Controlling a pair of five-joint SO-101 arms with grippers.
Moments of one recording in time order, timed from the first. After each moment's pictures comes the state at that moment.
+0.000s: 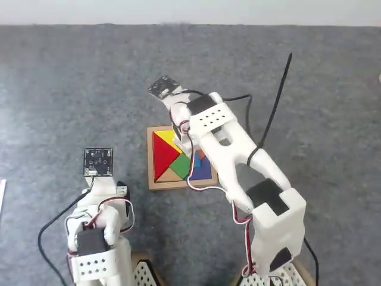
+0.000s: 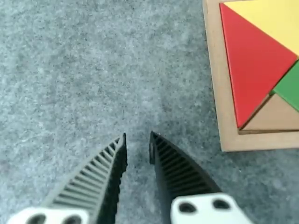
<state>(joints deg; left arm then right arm) -16.2 -103.0 97.1 72.0 -1.5 -35.2 19.8 -4.8 73.1 15.3</state>
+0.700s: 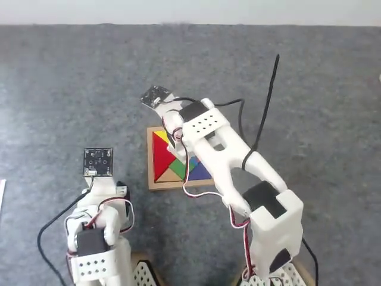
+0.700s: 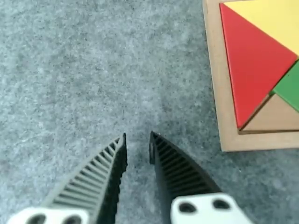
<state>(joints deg) -16.2 -103.0 97.1 72.0 -1.5 -37.7 20.4 -1.6 70.4 15.3</state>
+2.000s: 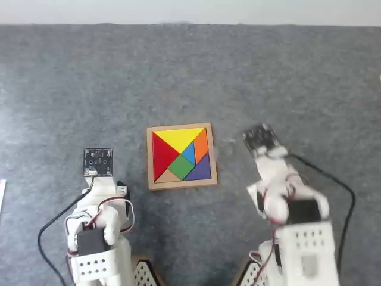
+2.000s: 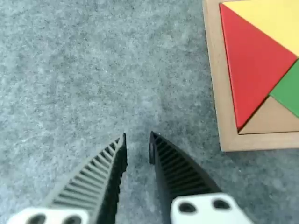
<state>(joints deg) -16.2 -103.0 97.1 72.0 -1.5 -9.1 -74.4 70.6 71.5 21.3</state>
